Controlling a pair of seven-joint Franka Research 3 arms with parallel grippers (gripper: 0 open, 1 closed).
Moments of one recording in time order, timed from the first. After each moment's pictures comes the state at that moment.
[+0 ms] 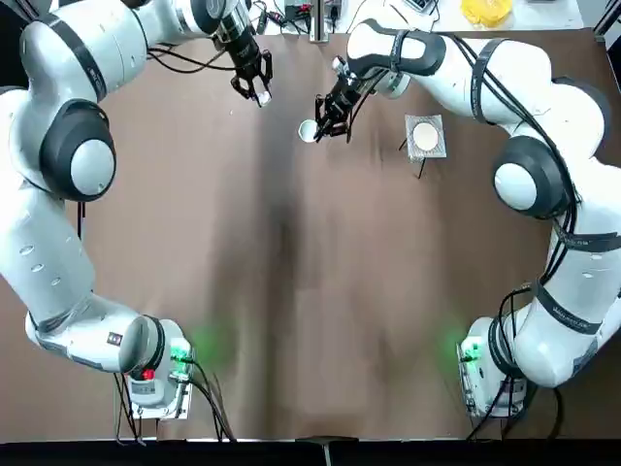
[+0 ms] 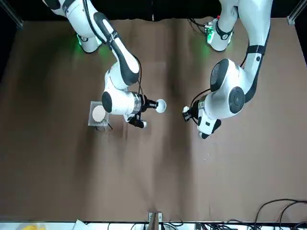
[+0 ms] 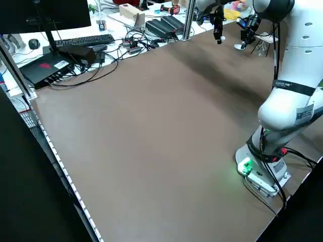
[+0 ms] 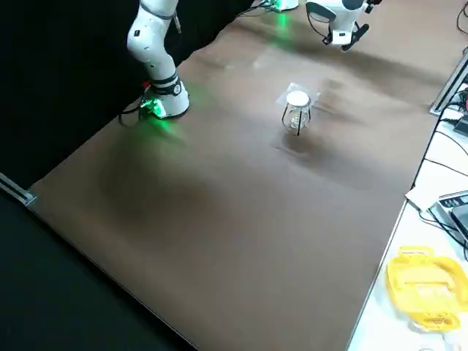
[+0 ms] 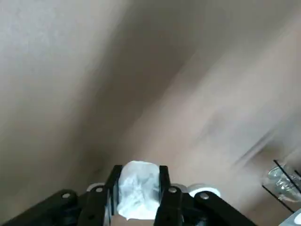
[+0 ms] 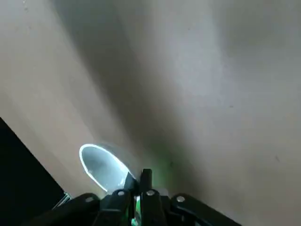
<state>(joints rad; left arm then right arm) -0.25 0.41 -0.21 -1.63 -0.35 1.94 -0.84 0.54 0.58 0.11 -1.62 0.84 2.17 0.41</state>
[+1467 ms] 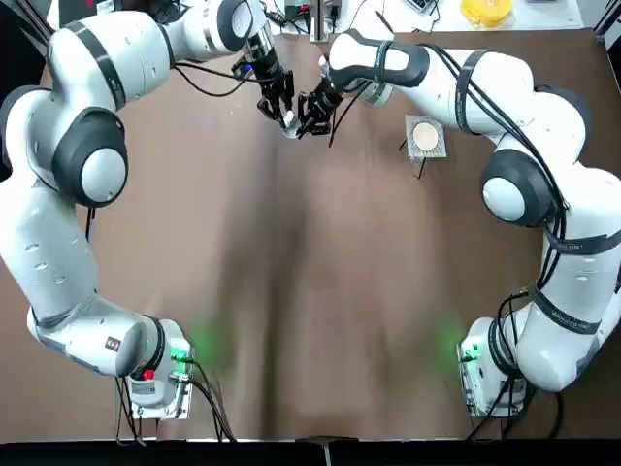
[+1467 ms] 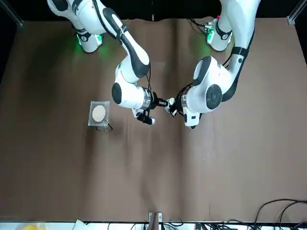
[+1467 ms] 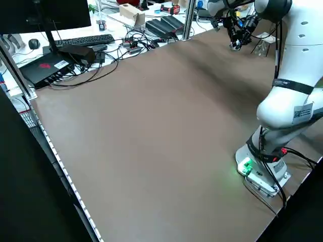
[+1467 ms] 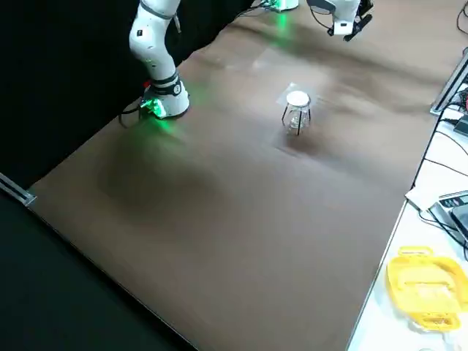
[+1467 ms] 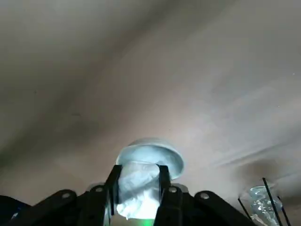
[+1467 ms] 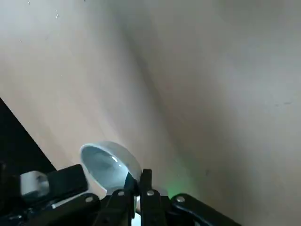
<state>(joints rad) -0.33 0.45 -0.25 -1.63 -0.40 1.95 -1.29 0.63 0.62 0.10 -1.55 0.88 2.30 0.48</state>
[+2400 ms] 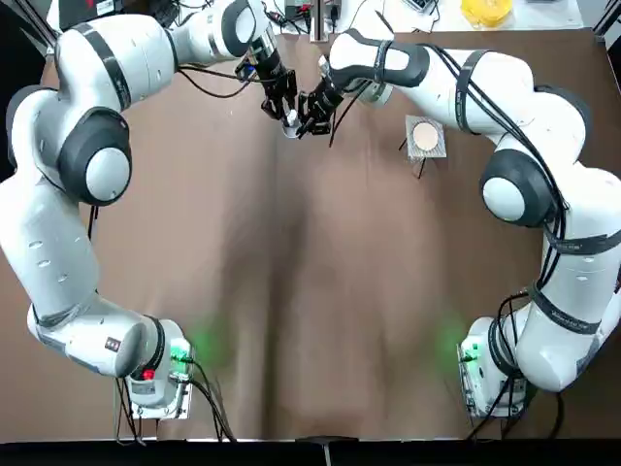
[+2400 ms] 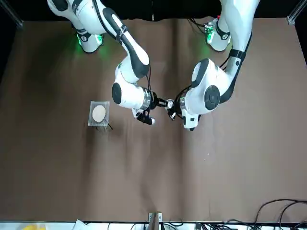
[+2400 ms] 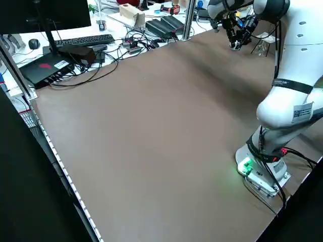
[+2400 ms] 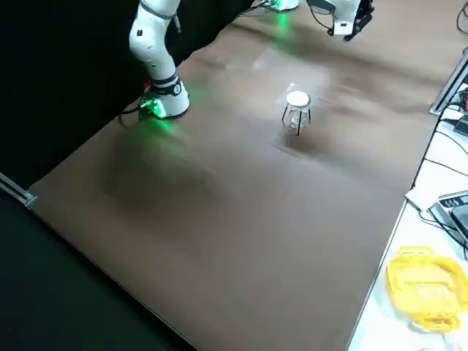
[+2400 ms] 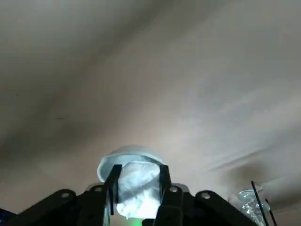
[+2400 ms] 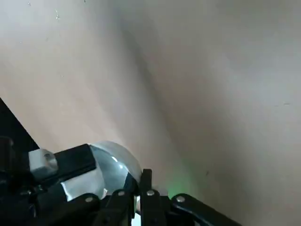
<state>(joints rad) -0.34 0.47 -0.25 -1.63 -0.40 2.01 -1.29 0.63 0.62 0.10 -1.55 0.88 2.30 0.48</state>
